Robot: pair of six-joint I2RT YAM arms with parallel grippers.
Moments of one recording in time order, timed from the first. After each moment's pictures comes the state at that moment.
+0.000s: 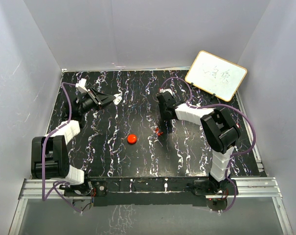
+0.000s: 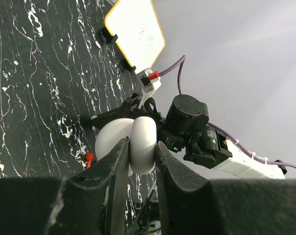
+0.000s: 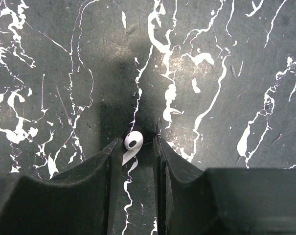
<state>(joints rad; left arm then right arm) 0.05 1.45 0.71 0.64 0.89 -1.12 0.55 1.90 1.21 -0.29 0.26 0.29</state>
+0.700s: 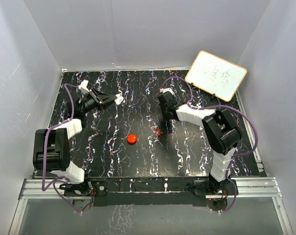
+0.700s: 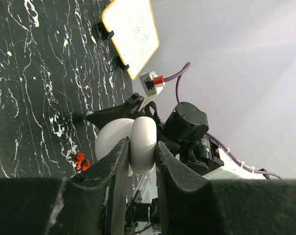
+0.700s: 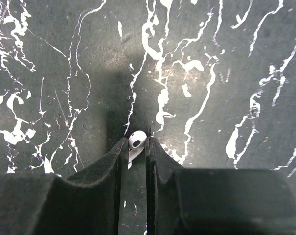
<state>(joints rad) 0.04 1.54 0.71 0.72 0.90 -1.22 0.55 1.88 1.18 -0.25 0.27 0.26</state>
